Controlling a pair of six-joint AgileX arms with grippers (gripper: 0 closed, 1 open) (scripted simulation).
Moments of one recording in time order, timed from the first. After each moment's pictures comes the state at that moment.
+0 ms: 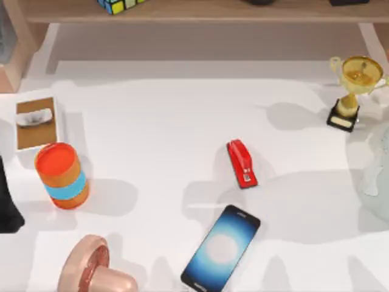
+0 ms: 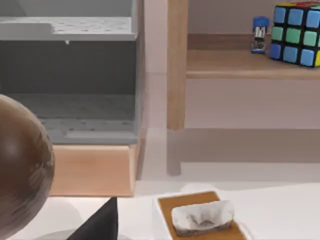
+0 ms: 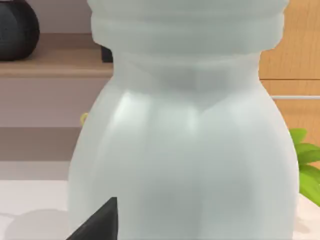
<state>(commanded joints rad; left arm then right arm) 0.00 0.00 0.00 0.00 0.00 0.00 0.00 0.00 0.00 0.00 0.00 0.00</state>
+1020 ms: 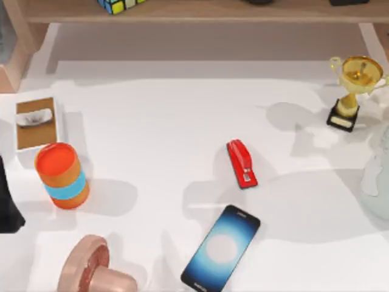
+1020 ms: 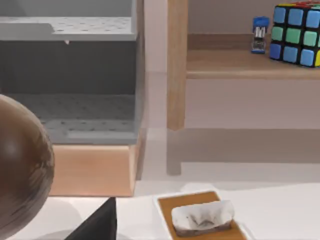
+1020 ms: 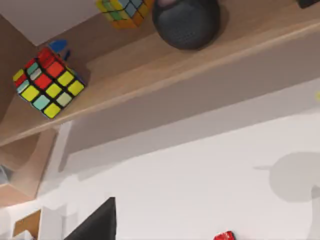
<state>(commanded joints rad) 0.00 0.00 0.00 0.00 0.00 0.00 0.36 0.85 0.94 -0.48 0.01 0.62</state>
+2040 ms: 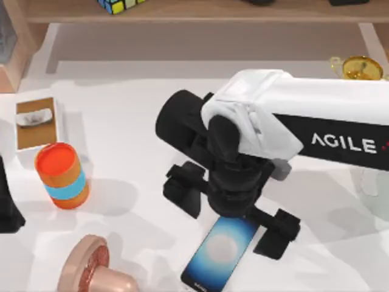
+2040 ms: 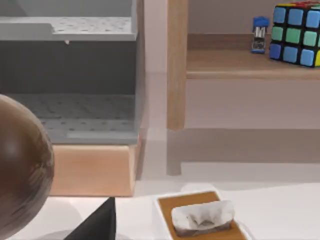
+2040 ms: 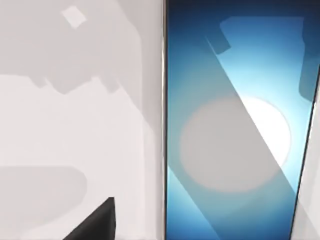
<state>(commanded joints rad) 0.00 0.00 0.00 0.00 0.00 0.00 0.89 1.98 1.47 -1.05 0.00 1.47</state>
